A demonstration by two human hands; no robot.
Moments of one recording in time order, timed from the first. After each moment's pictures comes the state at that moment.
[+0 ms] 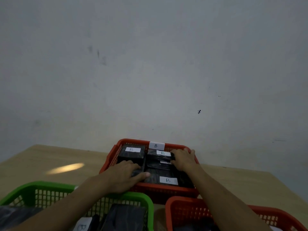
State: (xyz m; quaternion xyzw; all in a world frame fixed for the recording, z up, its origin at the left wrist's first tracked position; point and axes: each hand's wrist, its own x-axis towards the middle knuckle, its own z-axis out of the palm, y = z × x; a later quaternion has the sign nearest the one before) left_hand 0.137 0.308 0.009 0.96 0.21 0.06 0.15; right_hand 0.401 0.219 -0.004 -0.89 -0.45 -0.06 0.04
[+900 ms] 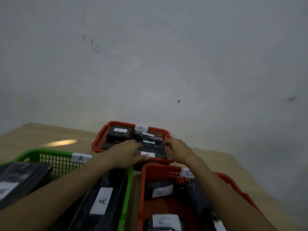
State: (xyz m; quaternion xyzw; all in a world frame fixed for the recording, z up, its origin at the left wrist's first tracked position) left_hand 0.130 0.215 0.047 0.97 0.17 0.08 0.13; right_hand 0.330 0.080 0.051 -0.85 -0.51 -0.01 0.16
